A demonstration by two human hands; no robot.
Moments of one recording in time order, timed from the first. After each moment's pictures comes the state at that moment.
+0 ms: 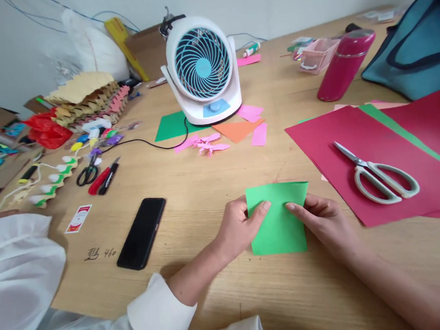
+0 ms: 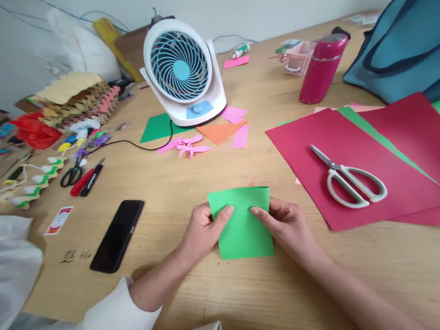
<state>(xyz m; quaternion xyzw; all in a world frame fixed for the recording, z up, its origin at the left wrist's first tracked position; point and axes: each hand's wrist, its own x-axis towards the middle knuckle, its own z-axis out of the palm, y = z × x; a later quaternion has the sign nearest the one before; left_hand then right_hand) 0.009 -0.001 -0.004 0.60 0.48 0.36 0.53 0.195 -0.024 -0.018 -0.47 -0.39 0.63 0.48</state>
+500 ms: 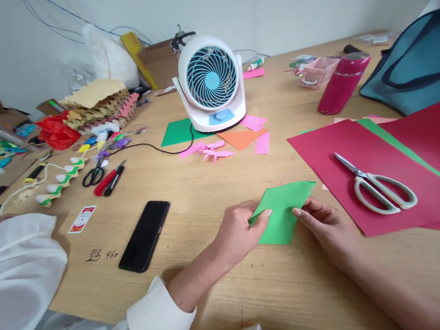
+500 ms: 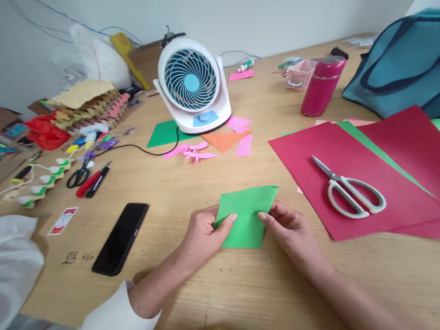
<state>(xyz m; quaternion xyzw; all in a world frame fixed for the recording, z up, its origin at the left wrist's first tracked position) -0.001 0.001 0.009 0.76 0.45 0.34 0.32 0.199 -0.023 -0.026 -0.45 -0.43 0.60 0.51</state>
